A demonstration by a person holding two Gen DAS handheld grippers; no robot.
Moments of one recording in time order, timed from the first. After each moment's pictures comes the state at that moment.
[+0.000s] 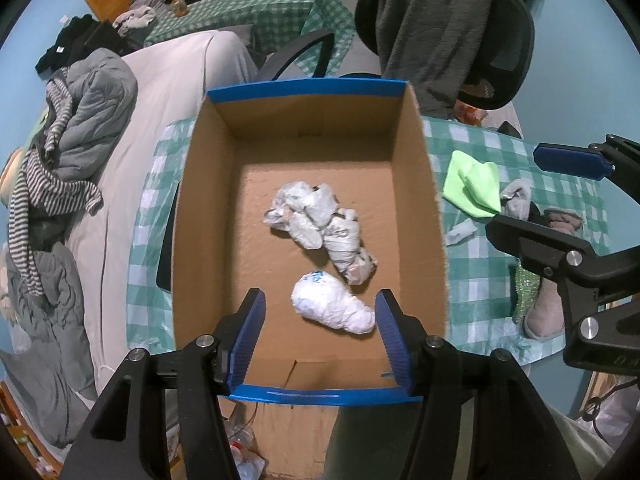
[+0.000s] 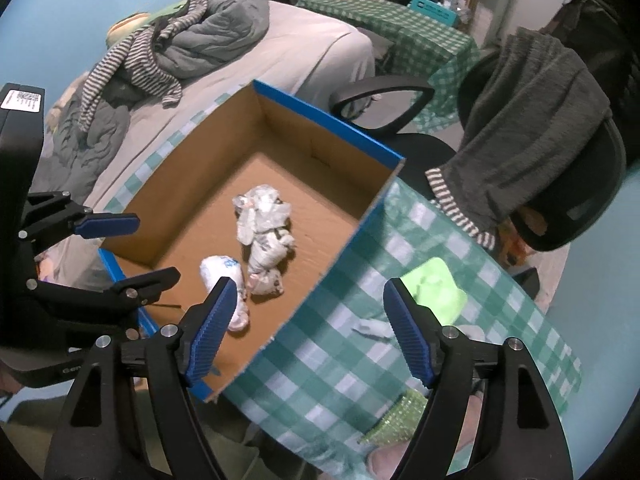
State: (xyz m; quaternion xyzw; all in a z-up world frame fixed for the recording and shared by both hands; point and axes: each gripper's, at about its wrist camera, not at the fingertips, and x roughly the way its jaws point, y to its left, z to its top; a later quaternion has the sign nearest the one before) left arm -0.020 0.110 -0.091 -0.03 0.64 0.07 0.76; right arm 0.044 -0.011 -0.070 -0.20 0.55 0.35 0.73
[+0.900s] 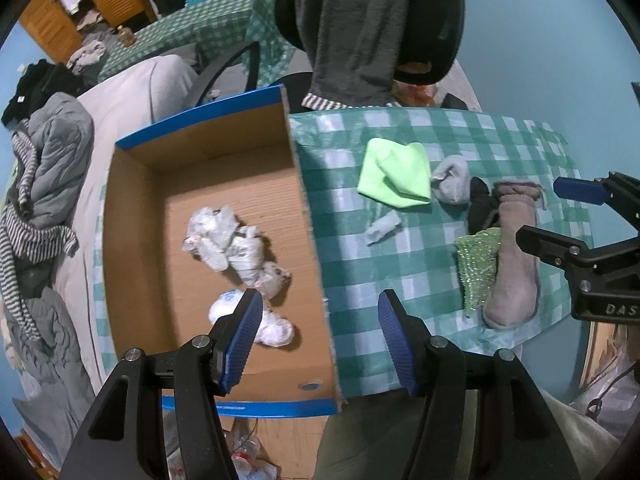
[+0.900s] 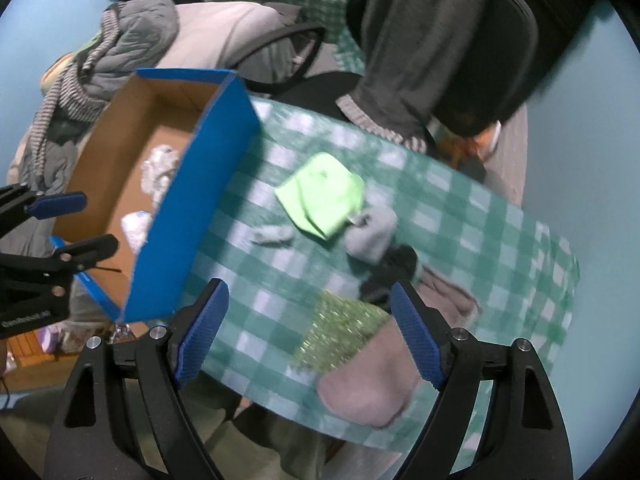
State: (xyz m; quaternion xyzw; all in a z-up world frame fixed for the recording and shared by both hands) left arm 0.004 0.012 -0.094 0.01 0.65 0.00 0.76; right arm 0.054 -0.170 -0.098 -0.13 0.62 0.23 0.74
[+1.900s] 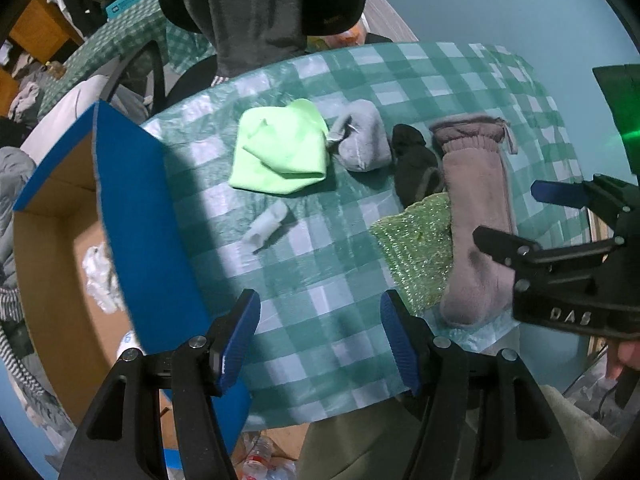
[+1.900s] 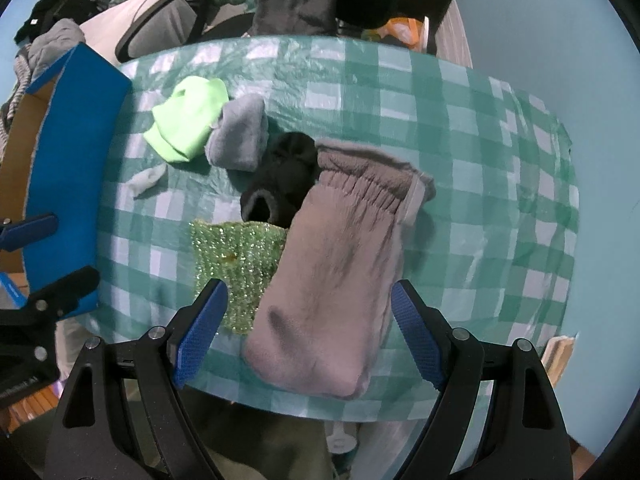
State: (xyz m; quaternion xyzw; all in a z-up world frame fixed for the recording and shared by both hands) left arm 0.027 -0.096 -0.164 0.07 0.68 -0.09 0.72; right arm 0.047 -0.257 -0.182 -0.06 0.69 0.11 0.72
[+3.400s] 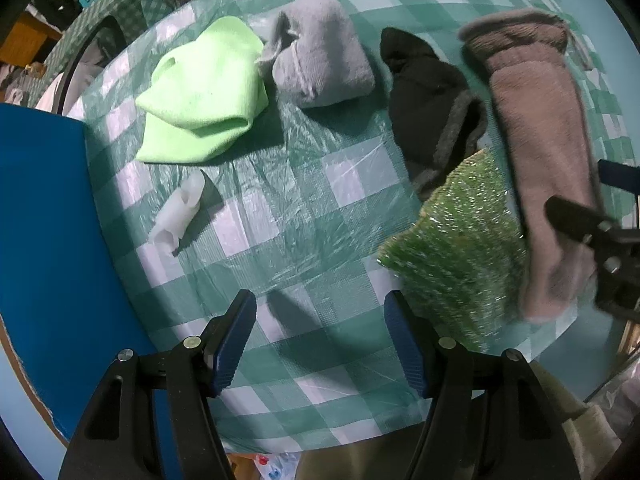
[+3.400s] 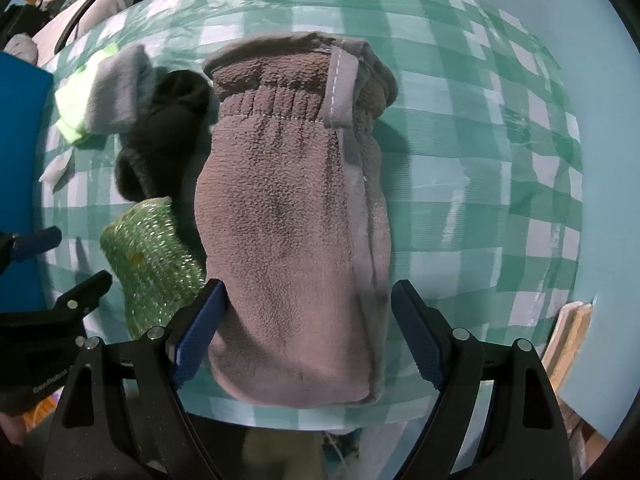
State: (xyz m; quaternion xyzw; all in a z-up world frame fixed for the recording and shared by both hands) left arm 0.037 -0.143 -0.252 0.12 0.74 -0.07 0.66; right arm 0.051 -0.329 -0.250 -0.04 0.73 0.04 0.69
